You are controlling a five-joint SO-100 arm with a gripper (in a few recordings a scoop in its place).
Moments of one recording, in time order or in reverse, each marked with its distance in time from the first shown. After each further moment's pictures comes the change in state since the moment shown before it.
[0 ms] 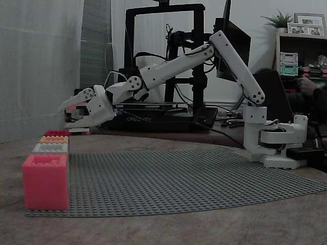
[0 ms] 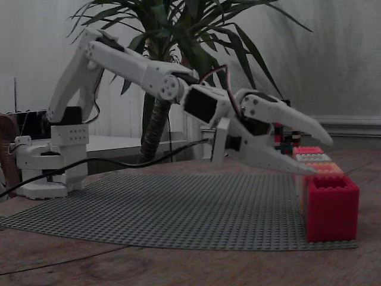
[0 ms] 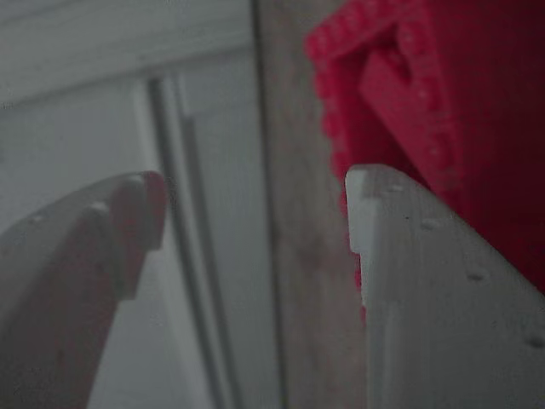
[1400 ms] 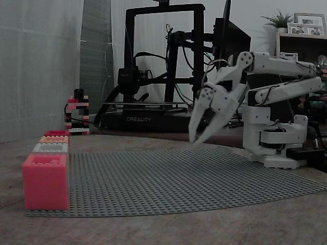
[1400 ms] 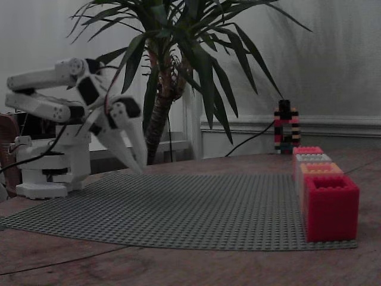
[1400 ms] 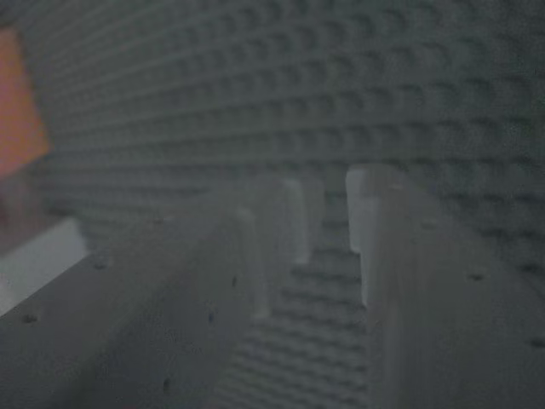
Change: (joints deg) arm -14.3 112.9 84.0 60.4 4.2
